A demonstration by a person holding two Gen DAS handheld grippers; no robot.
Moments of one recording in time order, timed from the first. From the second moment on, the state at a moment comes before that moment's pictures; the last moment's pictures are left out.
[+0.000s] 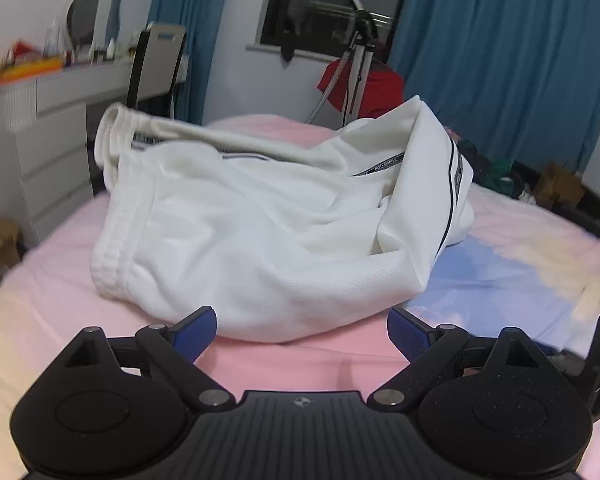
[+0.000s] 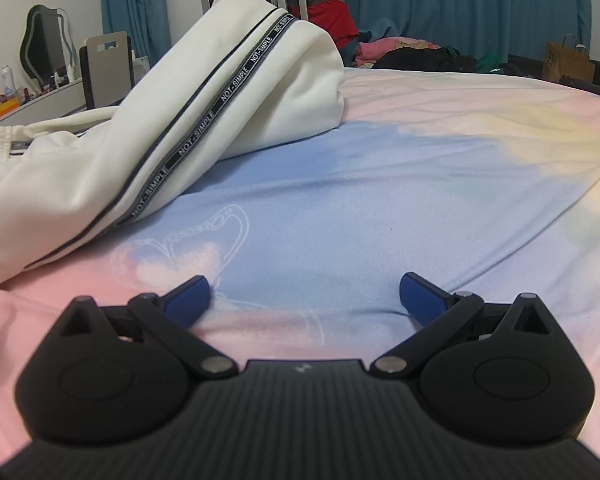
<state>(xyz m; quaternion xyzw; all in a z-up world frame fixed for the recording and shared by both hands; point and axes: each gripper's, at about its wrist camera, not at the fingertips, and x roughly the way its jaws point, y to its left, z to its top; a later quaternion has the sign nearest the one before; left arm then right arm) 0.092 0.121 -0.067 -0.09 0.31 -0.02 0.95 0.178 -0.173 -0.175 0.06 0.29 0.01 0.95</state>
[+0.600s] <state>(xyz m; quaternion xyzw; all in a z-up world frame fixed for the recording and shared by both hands) 0.098 0.115 -0.085 -0.12 0.34 -0.02 0.93 0.178 -0.172 -0.175 0.06 0.29 0.01 0.95</state>
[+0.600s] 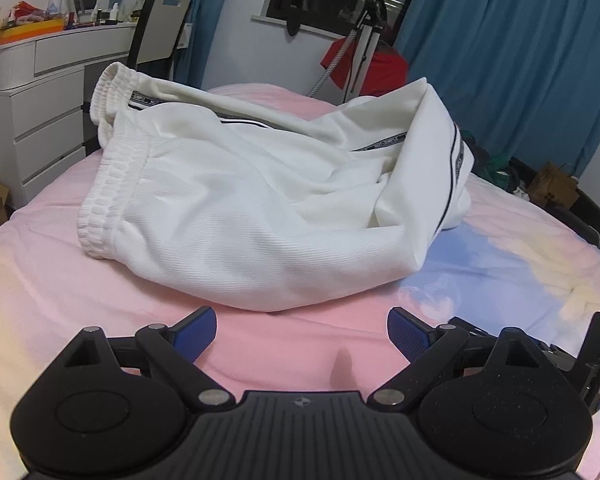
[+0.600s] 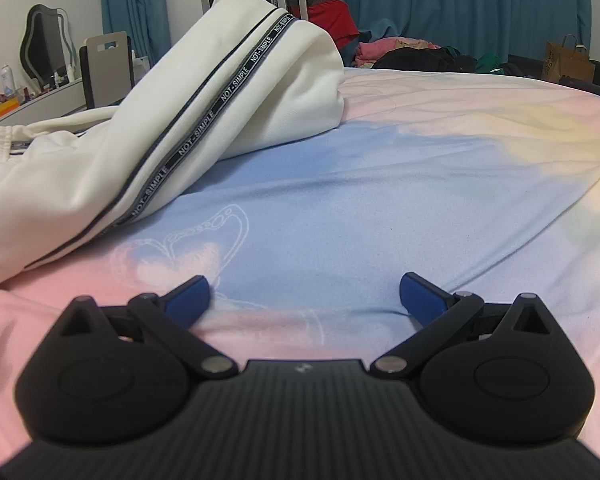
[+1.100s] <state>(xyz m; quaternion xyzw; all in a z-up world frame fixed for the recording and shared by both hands) 0.092 0.116 -0.082 -0.13 0.33 -0.03 0.93 0.178 -0.172 -0.176 0.06 0.29 0.01 0.95</state>
